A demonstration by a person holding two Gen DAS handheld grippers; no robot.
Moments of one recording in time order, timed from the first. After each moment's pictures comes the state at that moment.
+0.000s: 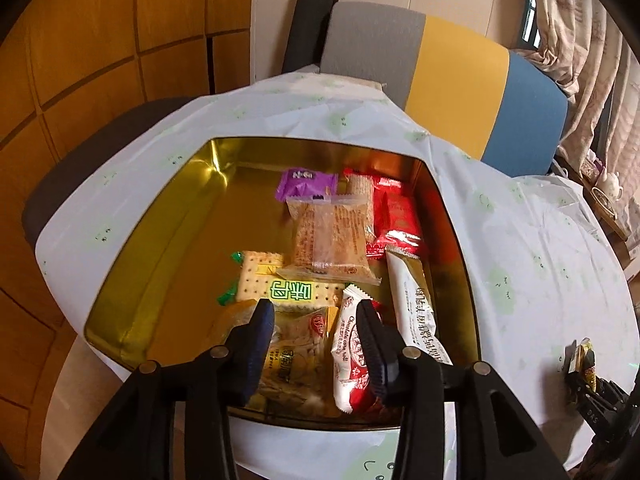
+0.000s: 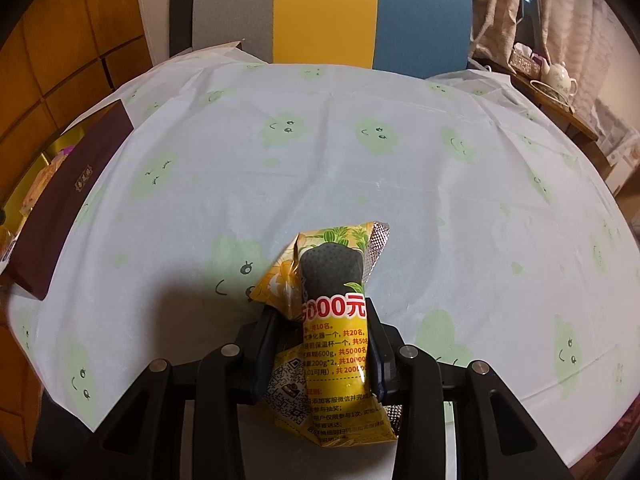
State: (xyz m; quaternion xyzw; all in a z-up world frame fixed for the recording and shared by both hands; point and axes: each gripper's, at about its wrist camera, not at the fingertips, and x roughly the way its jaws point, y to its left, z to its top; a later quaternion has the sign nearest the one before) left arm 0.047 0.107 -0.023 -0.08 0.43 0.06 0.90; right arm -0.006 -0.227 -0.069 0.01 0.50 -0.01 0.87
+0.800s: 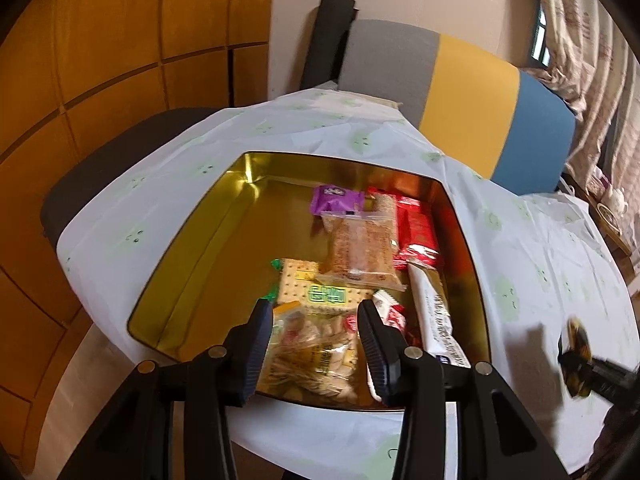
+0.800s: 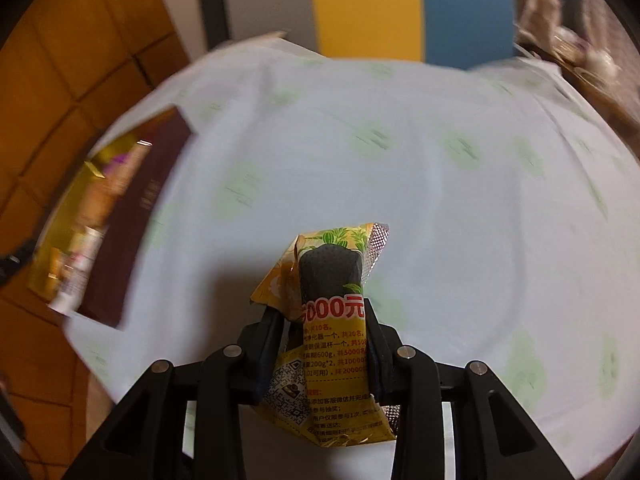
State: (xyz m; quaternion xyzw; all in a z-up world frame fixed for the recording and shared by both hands) left arm 0.023 0.130 -0.009 -0.09 0.40 0.10 0.91; right arm 0.033 -0.183 -0.039 0.06 0.52 0.08 0.85
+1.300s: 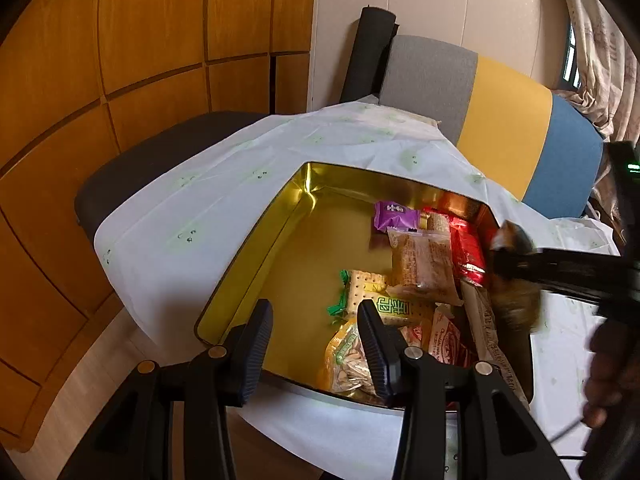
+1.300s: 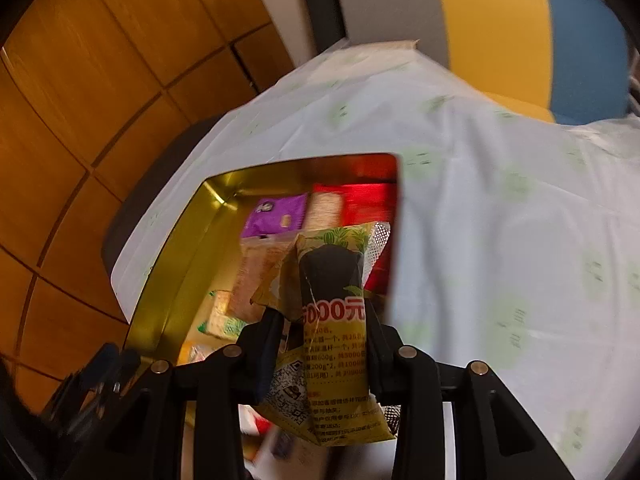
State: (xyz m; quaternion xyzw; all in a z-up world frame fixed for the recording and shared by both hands) left arm 0.007 0.169 -0.005 -0.09 0.38 0.15 0.91; right arm 0.115 -0.002 -0.002 0.07 0.51 0.22 0.83
